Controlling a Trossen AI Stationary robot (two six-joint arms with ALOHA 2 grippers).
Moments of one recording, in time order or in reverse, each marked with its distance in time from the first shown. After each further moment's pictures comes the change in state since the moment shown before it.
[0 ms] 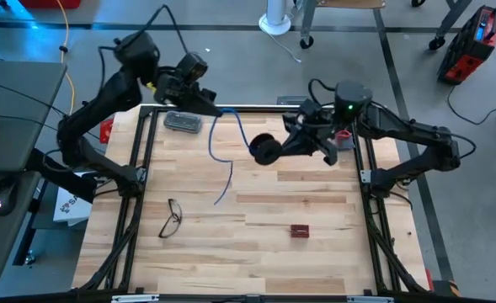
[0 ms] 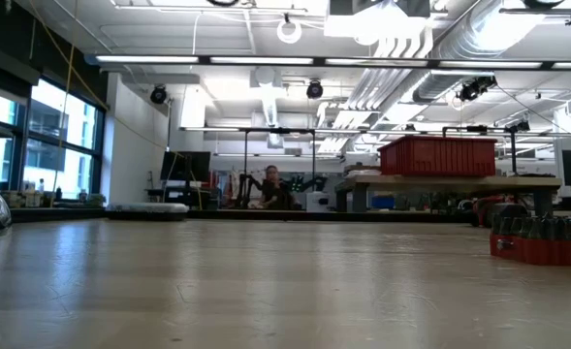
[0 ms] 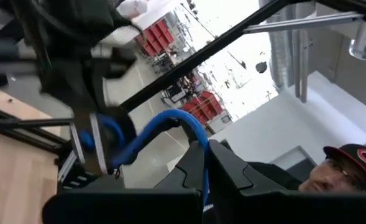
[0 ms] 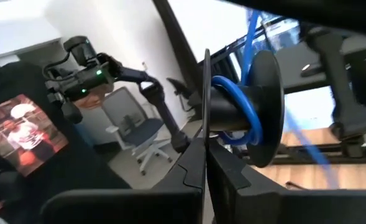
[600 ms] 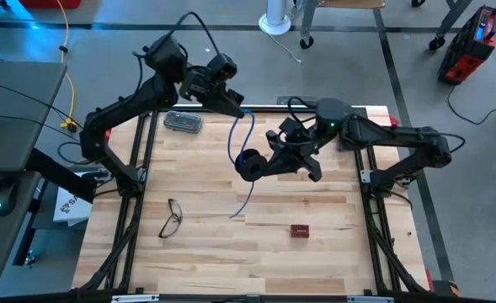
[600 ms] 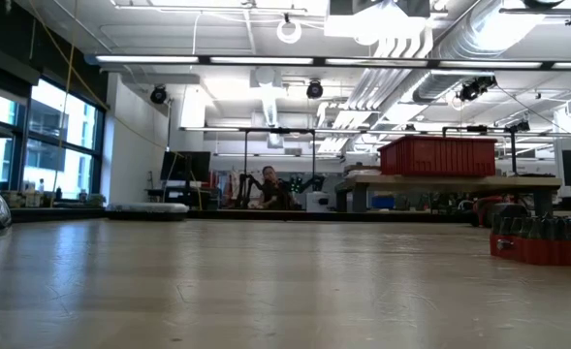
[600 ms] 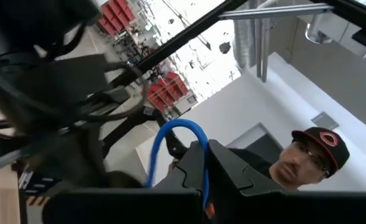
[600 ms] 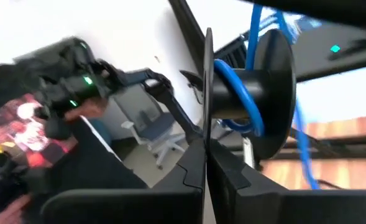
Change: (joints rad) left arm -0.013 0.177 0.000 0.429 0.142 -0.238; right arm 0.110 0.104 -0.001 0.134 0.051 0.067
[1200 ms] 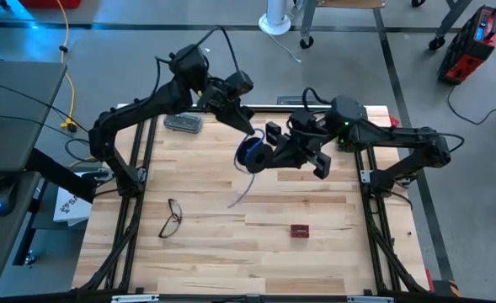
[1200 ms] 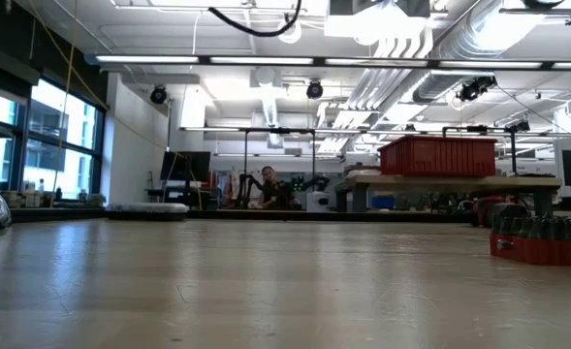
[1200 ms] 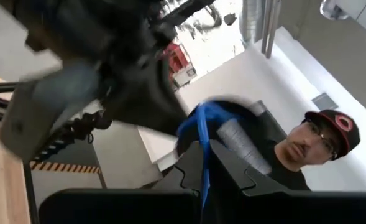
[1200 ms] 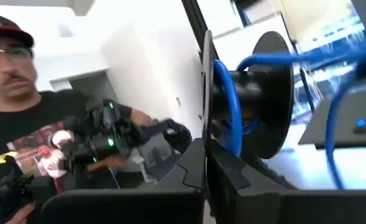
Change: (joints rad) left arm -0.054 0.077 0.000 -0.061 0.078 0.078; right arm 0.012 0.007 0.000 0.305 0.030 0.054
